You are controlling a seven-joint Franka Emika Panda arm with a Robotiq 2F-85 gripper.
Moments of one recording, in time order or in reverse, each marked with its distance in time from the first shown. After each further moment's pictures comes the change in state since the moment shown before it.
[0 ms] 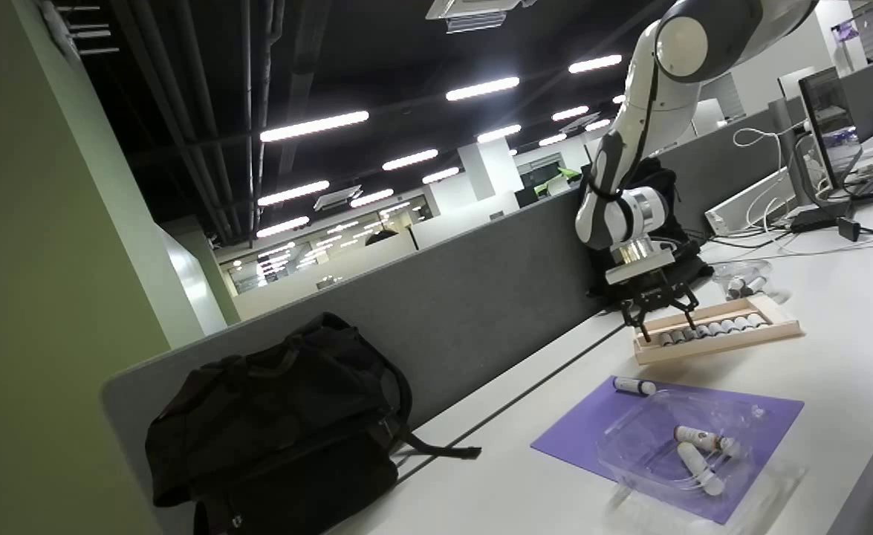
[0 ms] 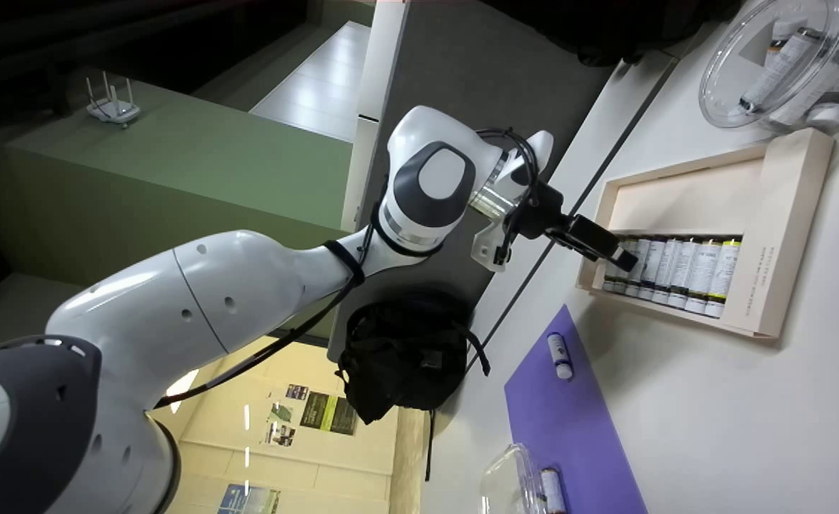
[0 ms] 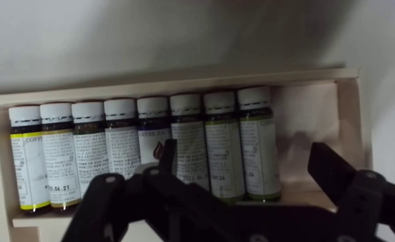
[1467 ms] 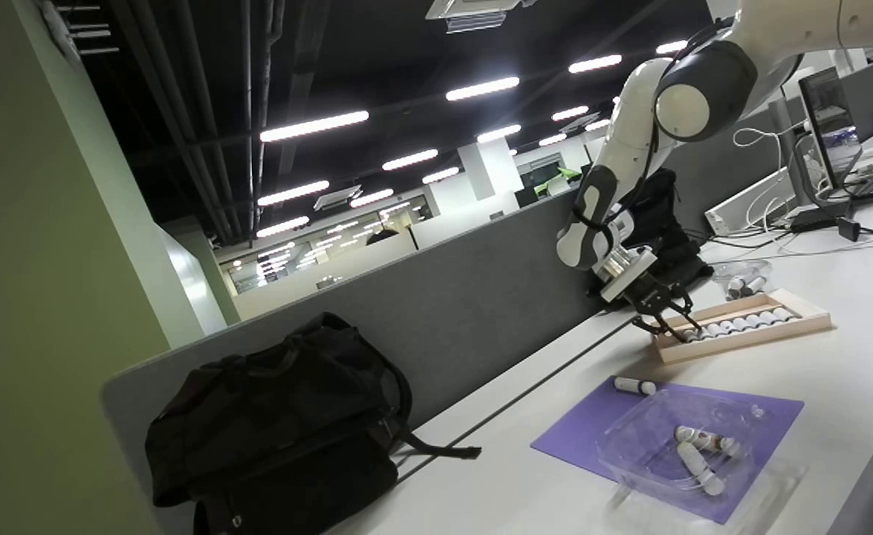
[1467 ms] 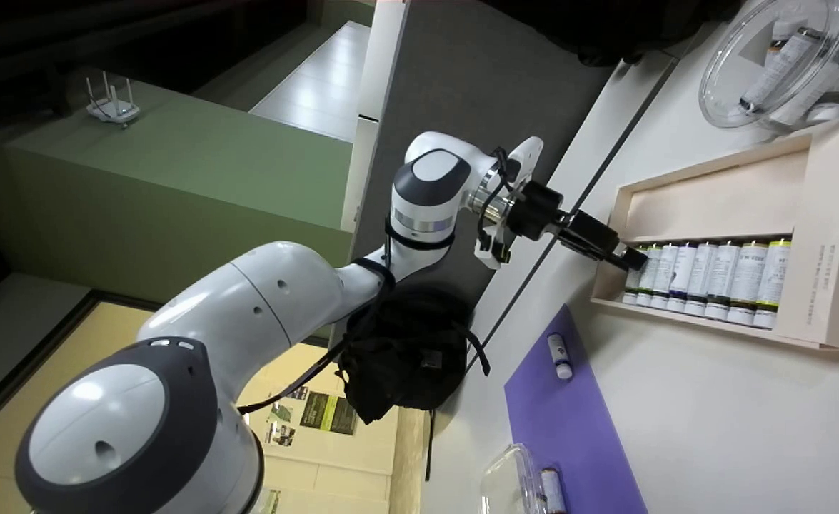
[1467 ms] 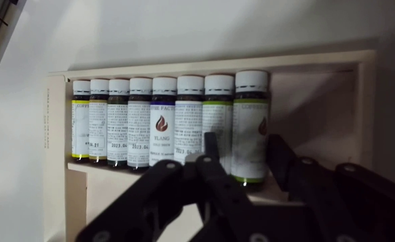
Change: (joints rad) arm 0.067 0.208 -0.052 0.365 -0.267 -0.407 0.108
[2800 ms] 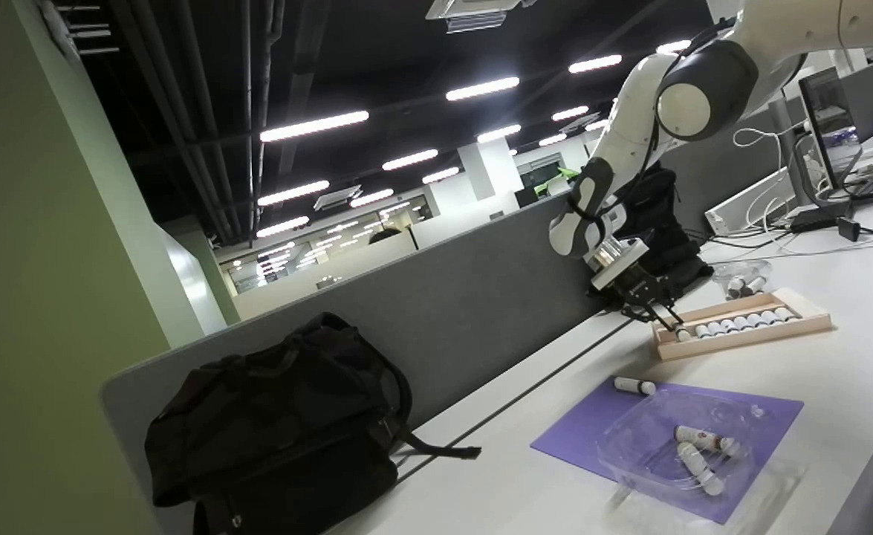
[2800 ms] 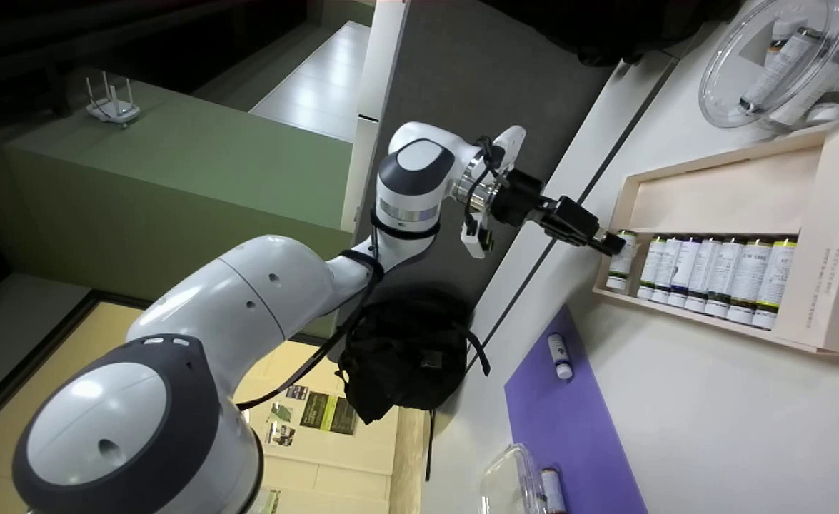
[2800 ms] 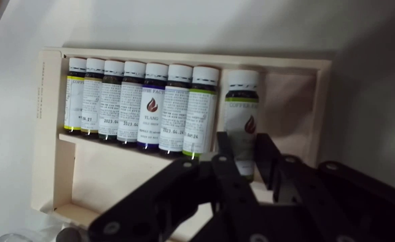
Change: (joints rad) arm -0.020 -0.005 0.018 0.074 0.006 -0.018 -0.050
